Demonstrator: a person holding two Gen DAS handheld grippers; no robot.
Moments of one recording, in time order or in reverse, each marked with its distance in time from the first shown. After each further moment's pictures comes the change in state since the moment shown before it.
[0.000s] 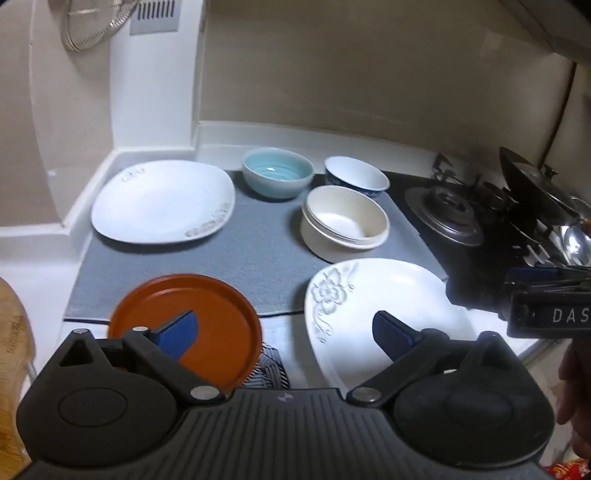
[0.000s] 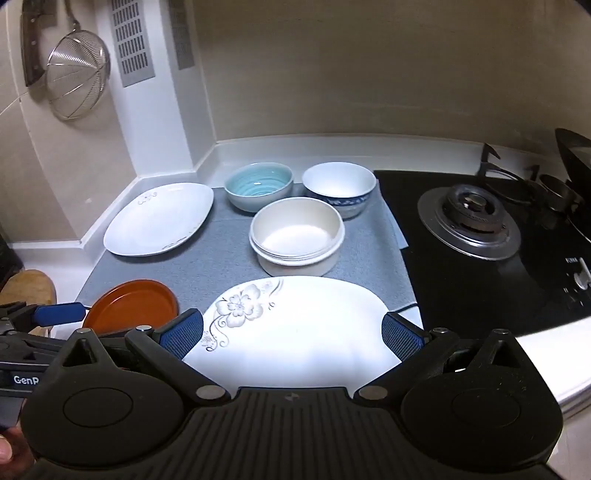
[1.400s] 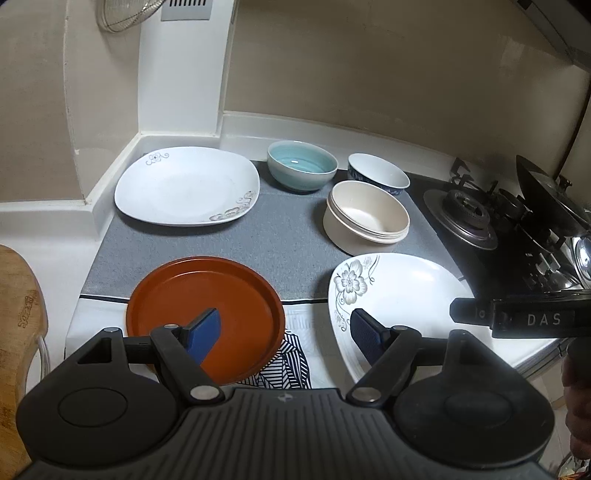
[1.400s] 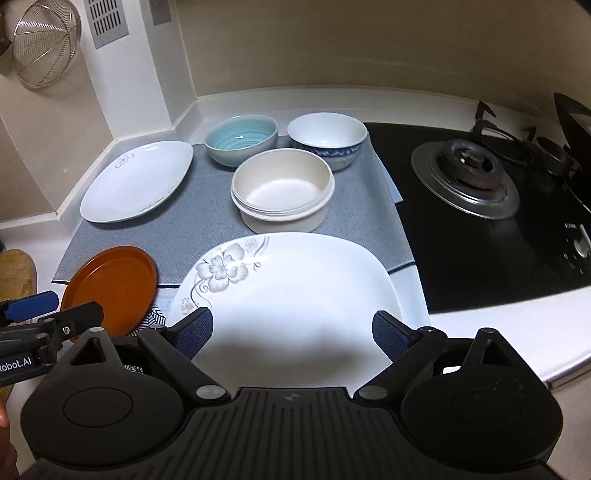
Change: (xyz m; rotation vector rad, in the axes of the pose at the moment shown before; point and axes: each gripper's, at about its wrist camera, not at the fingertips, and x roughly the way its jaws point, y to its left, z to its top) left arm -0.001 0.013 -0.005 -0.053 0.039 0.026; right arm 0.027 -0.002 -0.001 0.031 0.164 -0.059
